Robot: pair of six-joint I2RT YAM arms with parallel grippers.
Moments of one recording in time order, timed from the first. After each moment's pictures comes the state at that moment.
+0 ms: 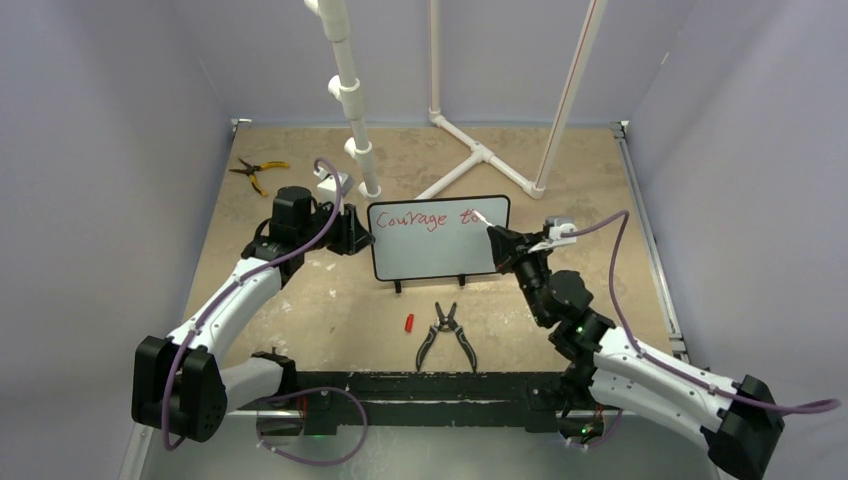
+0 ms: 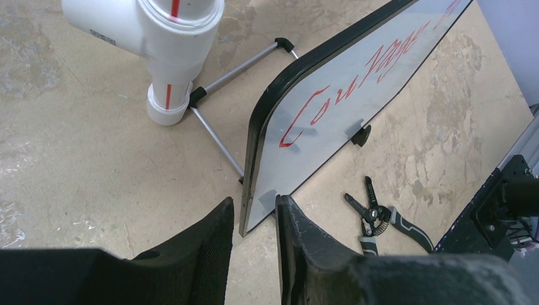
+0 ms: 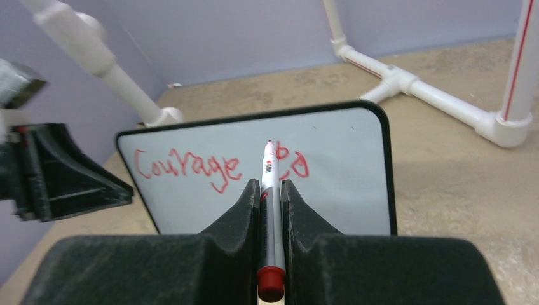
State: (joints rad) left arm -0.26 1.15 0.76 -0.17 0.49 -0.17; right arm 0.85 0.77 0.36 0.49 0.58 0.34
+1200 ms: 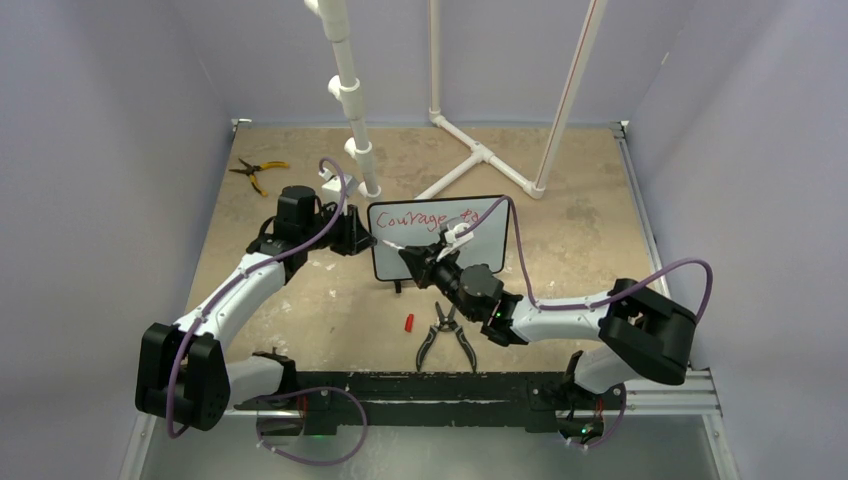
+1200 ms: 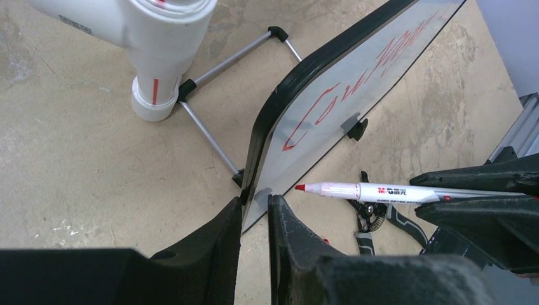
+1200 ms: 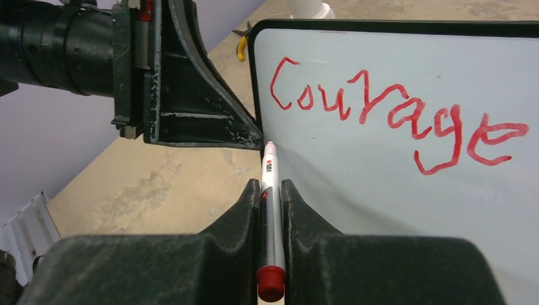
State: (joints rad) left arm -0.26 1.21 0.76 -0.15 0.53 -0.18; right arm 1.09 1.45 0.56 0.92 0.41 0.35
